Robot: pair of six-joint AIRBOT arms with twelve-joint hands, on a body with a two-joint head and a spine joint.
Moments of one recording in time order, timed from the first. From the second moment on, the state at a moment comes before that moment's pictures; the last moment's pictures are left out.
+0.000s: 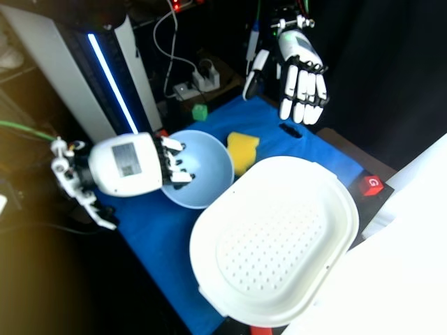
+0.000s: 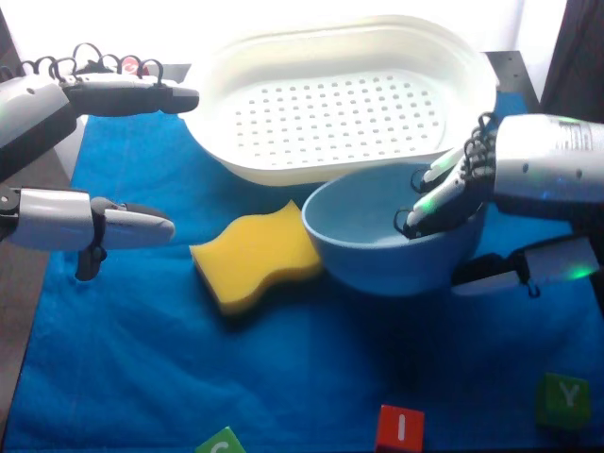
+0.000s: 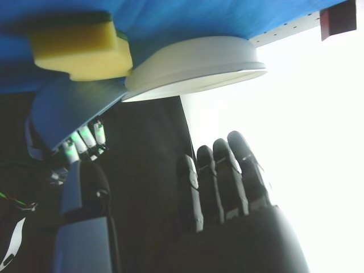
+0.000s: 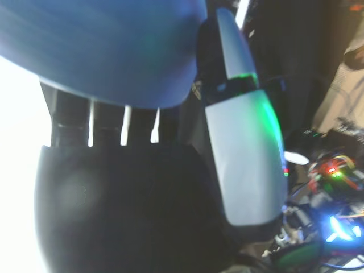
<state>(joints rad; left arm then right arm) 0.94 -0.84 1.08 -0.01 -0.99 0.69 -0.75 -1.09 1.38 -0.84 0.98 0.05</state>
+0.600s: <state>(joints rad) 0.95 -0.84 1.08 -0.01 -0.99 0.69 -0.75 -0.97 1.30 -0.81 1.04 0.05</state>
